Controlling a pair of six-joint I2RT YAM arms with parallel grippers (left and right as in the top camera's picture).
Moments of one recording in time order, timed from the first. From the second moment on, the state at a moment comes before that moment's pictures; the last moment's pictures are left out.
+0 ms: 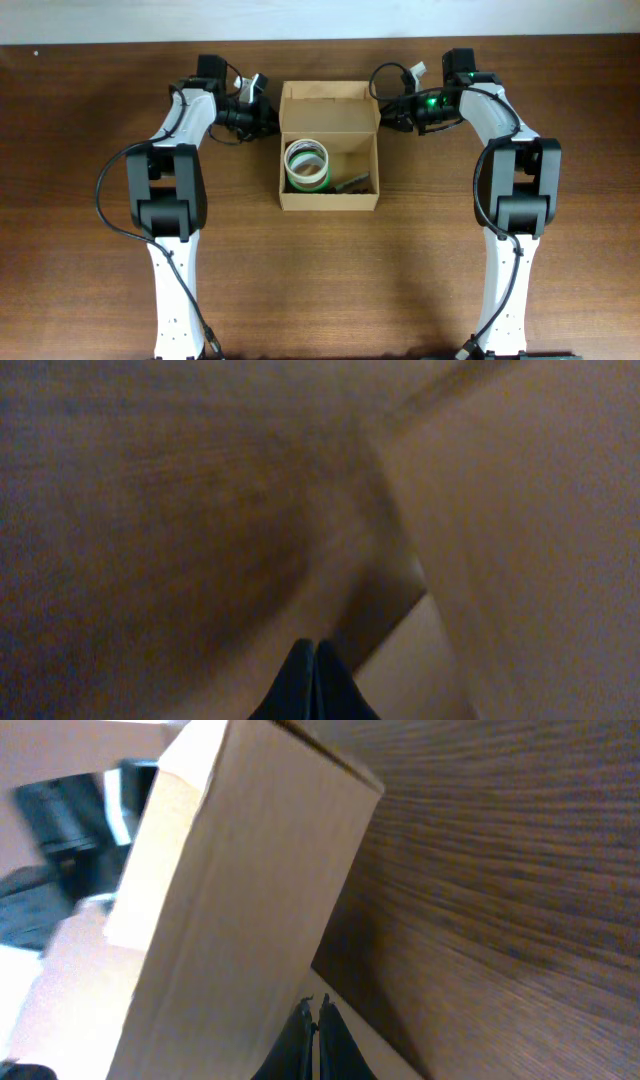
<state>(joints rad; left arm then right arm) -0.05 2.58 2.06 -0.80 0.94 -0.17 -0.01 2.49 1.98 -0.81 -1.08 0.22</state>
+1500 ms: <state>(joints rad) -0.08 2.20 2.11 -1.11 0.91 0.07 -0.01 2.08 2.04 -1.20 -1.00 -0.03</state>
